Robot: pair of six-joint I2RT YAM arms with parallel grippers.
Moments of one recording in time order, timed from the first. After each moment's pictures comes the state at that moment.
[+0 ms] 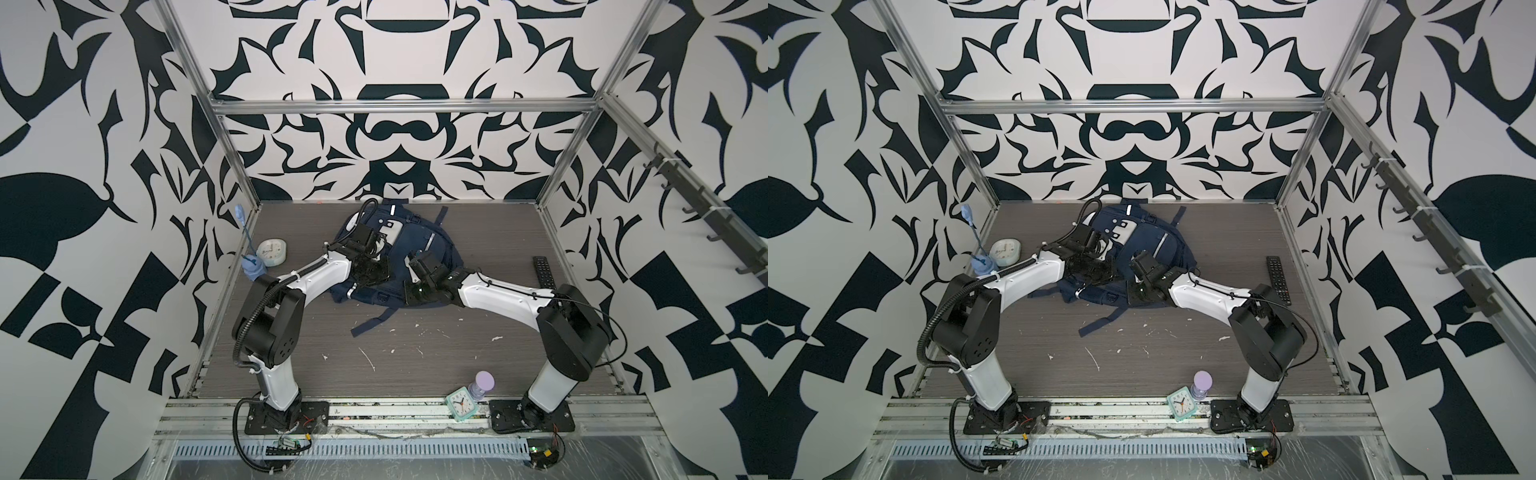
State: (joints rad) left arm -0.53 1.79 1.25 -0.48 0.40 -0.60; right arm 0.76 1.71 1.12 -0.37 -0.09 0.59
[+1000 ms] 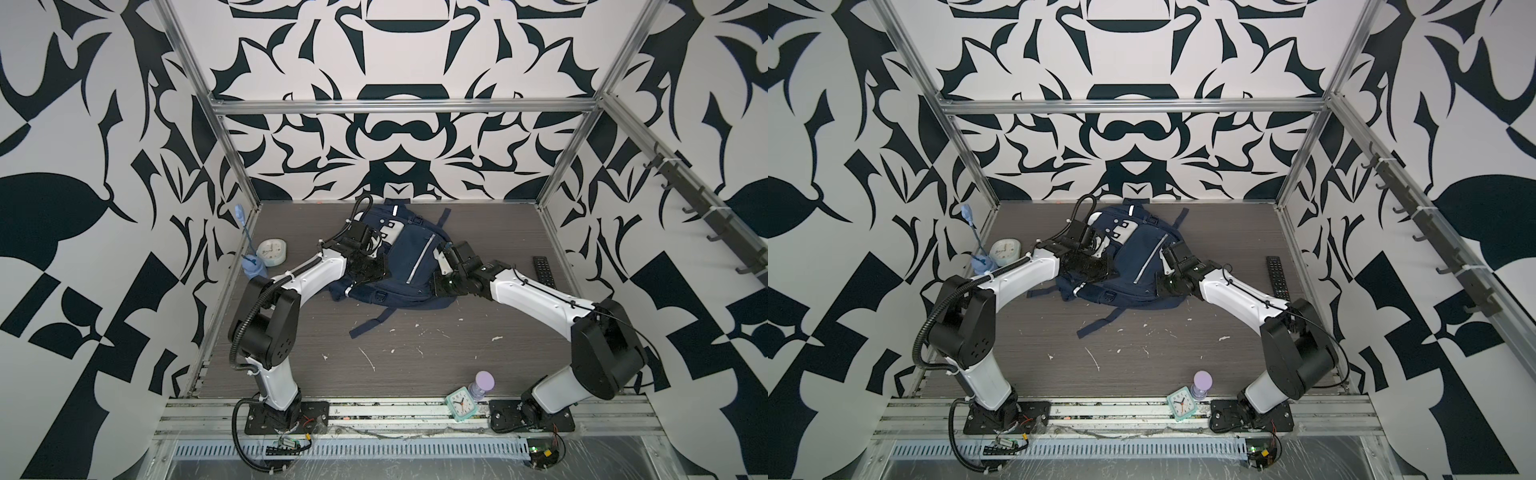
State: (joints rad) left arm -0.48 1.77 1.26 -0.51 0.43 -0.54; right arm 0.54 1.55 1.03 -0.48 -0.16 0.46
